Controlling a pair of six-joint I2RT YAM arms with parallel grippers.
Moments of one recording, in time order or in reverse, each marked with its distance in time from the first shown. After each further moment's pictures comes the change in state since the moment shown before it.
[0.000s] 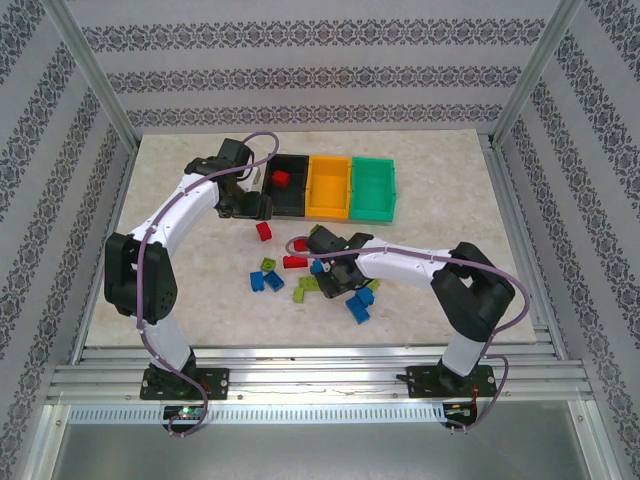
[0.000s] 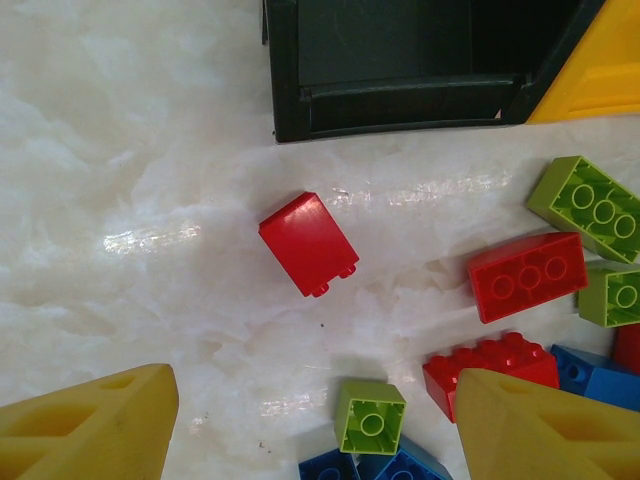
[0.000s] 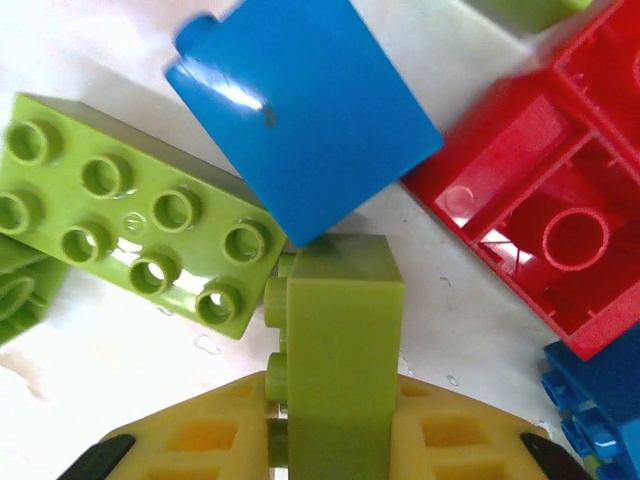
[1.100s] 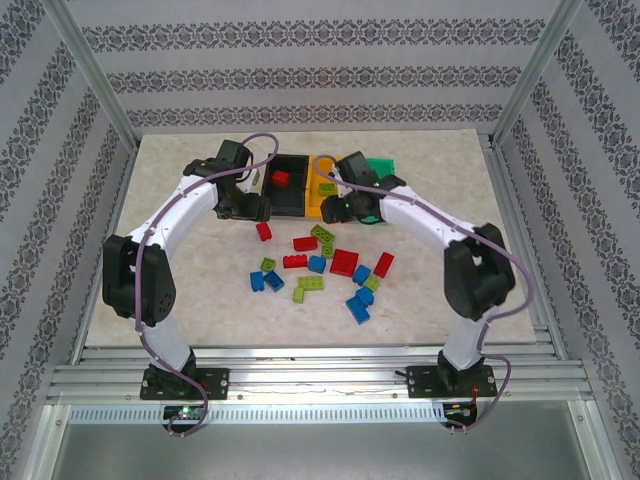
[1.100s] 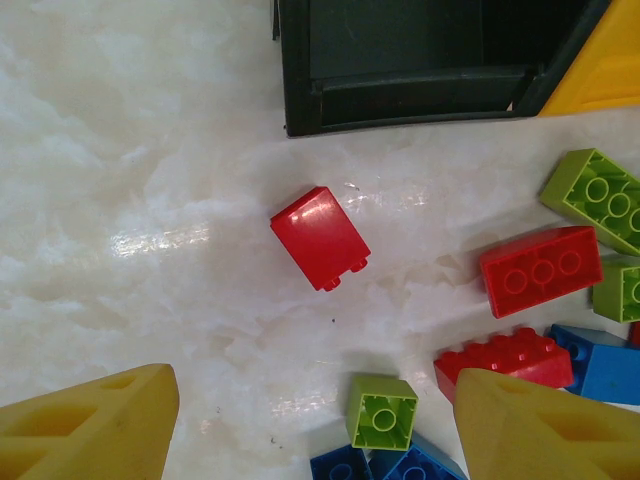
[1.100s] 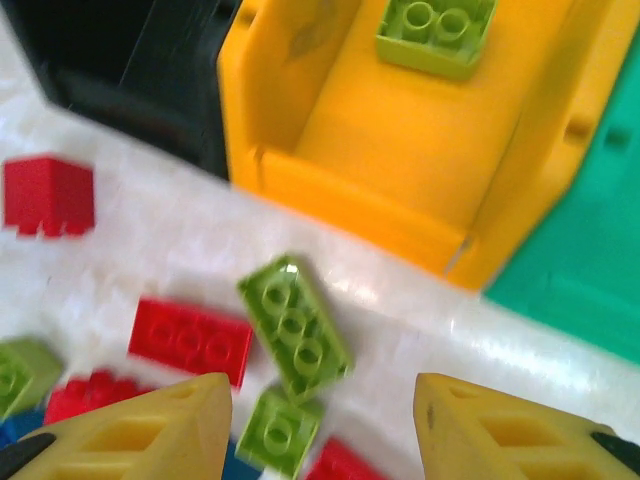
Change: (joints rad) left arm 0.000 -0.017 -0.020 0.005 -0.016 0.012; right arm -0.321 0.054 0.315 0.067 -0.103 -0.121
